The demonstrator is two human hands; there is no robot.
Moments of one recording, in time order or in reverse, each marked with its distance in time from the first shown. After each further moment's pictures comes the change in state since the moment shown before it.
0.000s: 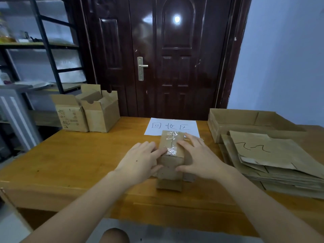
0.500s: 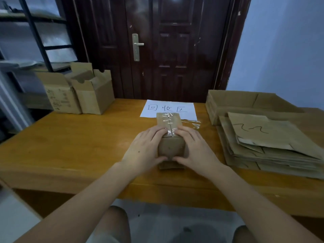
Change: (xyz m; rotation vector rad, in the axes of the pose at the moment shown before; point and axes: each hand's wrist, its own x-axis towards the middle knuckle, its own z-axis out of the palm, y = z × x) left_hand -0.001 0.032 0.031 -0.287 0.069 -0.111; right_hand -0.027 0.002 0.043 0.081 0.275 -0.109
